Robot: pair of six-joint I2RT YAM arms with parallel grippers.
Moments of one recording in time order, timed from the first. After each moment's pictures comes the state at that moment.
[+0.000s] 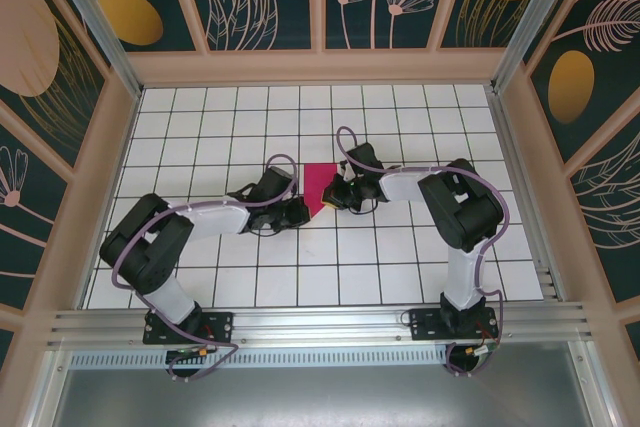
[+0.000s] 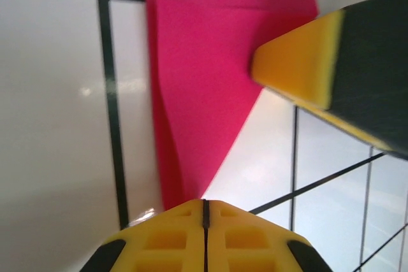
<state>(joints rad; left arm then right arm) -0.66 1.65 0.76 -0.04 0.28 -0.83 0.57 1.93 1.01 -0.05 -0.52 0.89</state>
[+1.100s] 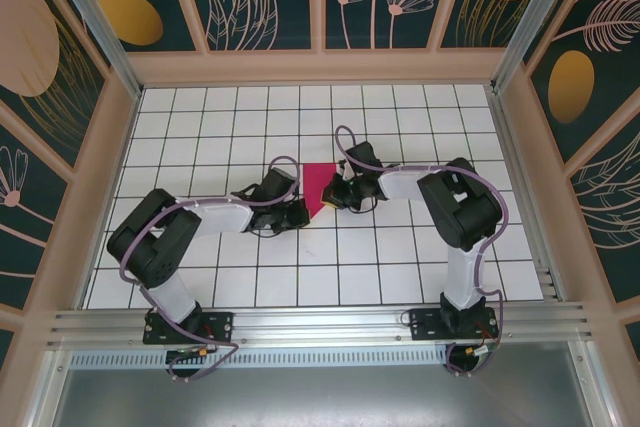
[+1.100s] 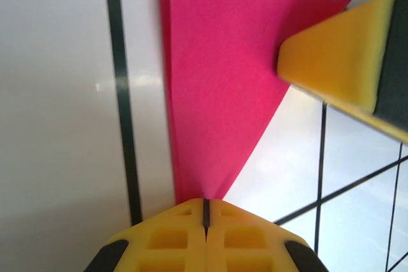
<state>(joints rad) -0.66 1.70 0.76 -0.05 0.28 -0.80 0.57 1.94 1.03 -0.08 -0.53 0.86</state>
